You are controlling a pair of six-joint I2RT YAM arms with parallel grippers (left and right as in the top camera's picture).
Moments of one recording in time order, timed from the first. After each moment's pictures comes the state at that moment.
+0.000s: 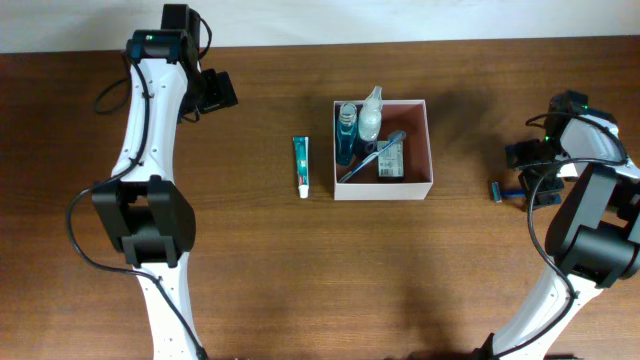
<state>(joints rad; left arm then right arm) -0.04 2.35 2.36 -1.34 -0.05 -0.36 -0.38 2.19 1.60 -0.99 0.02 1.04</state>
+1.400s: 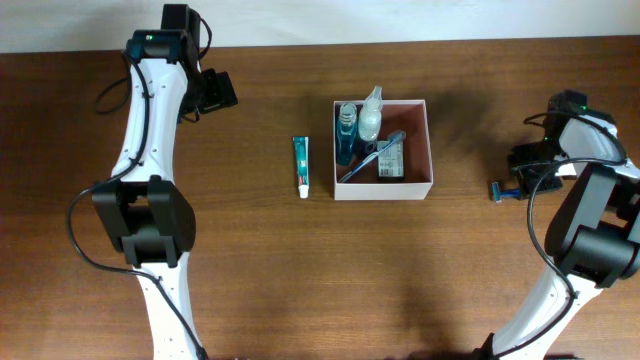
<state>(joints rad) -0.04 2.35 2.36 -1.34 -0.05 -0.36 -0.38 2.18 1.59 -0.98 0.00 1.02</state>
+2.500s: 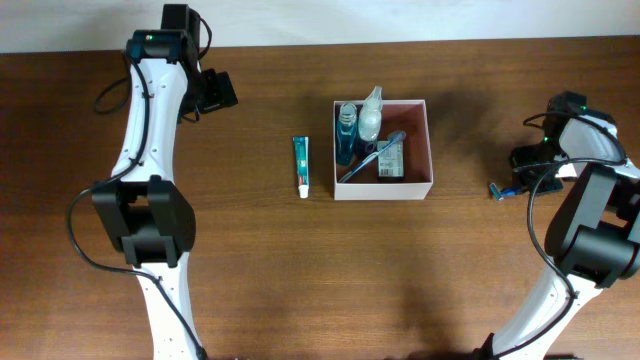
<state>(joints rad) -0.04 2.35 2.36 -1.34 -0.05 -0.36 -0.38 2.18 1.59 -1.00 0.01 1.02</state>
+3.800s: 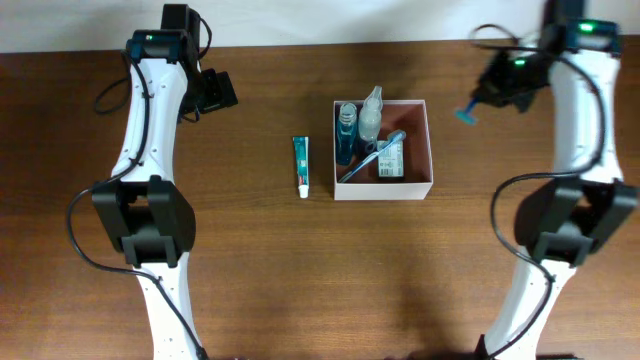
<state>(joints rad) -0.04 2.35 2.36 -1.34 -0.05 -0.36 -0.14 2.27 2.34 -1.39 -0.40 0.40</state>
